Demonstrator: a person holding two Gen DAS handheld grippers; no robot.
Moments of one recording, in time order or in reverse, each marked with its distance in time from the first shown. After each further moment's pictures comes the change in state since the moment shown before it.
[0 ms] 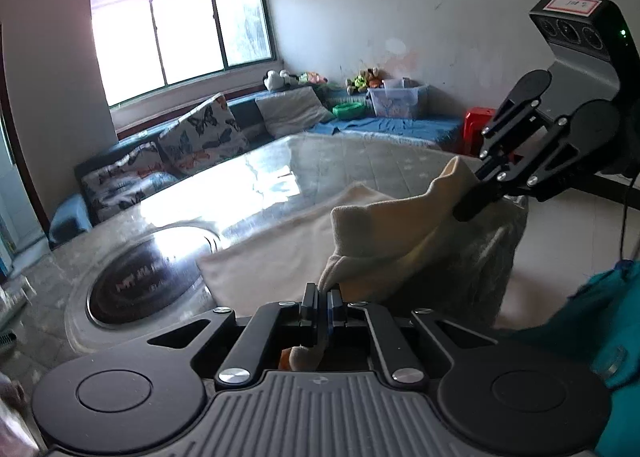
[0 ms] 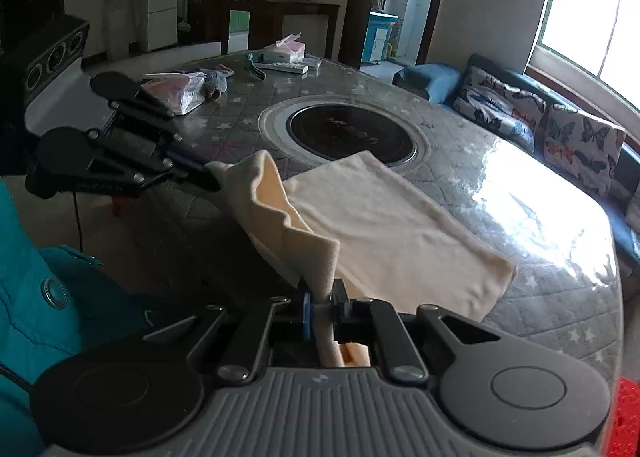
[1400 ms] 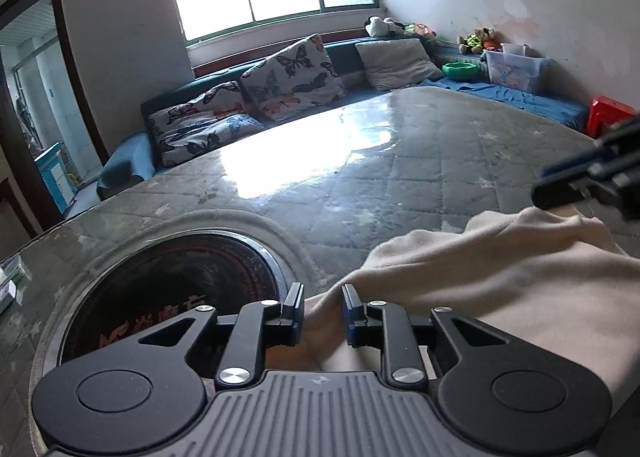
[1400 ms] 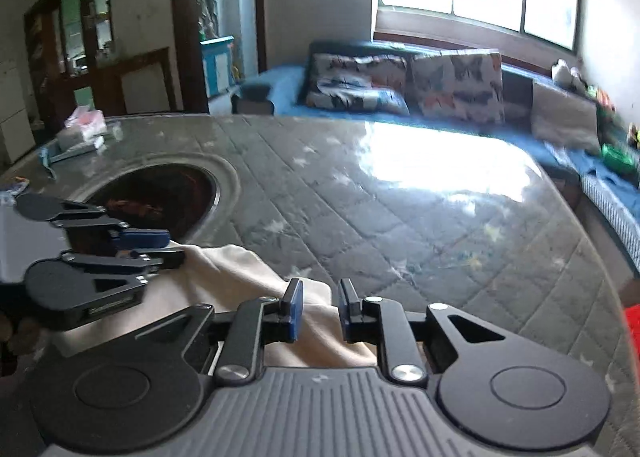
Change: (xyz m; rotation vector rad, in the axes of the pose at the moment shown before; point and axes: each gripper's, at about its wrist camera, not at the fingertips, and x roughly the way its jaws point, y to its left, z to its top) left arm 0.236 0.082 0.043 -0.164 0.164 0.266; right arm 0.150 -0.165 0.032 0.411 -0.076 -0.258
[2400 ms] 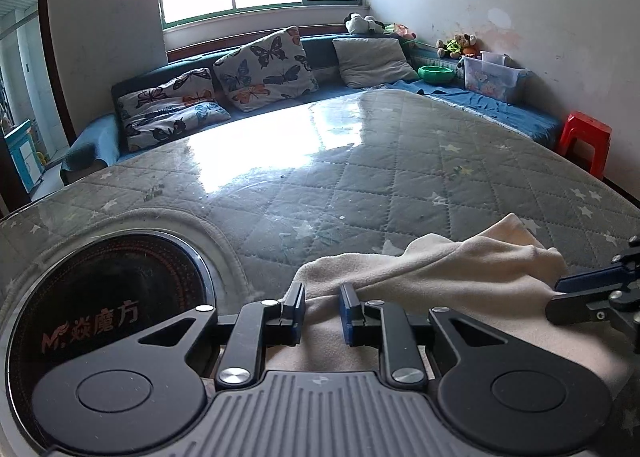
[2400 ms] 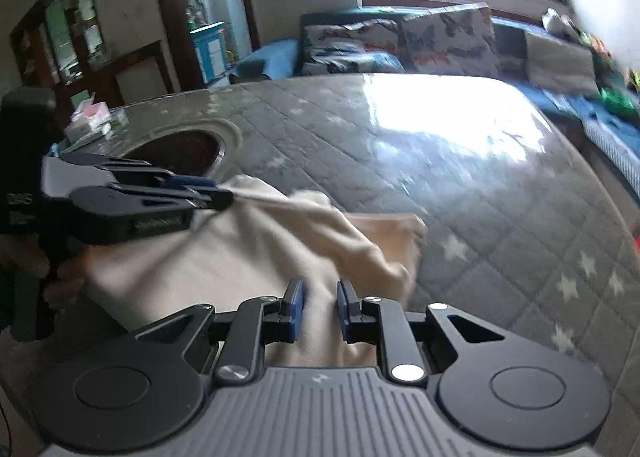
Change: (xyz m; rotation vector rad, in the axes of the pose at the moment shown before) left arm 0.010 -0.031 0.018 -0.049 0.031 -0.111; right arm -0.023 -0.022 -0.051 0.141 0.096 0.025
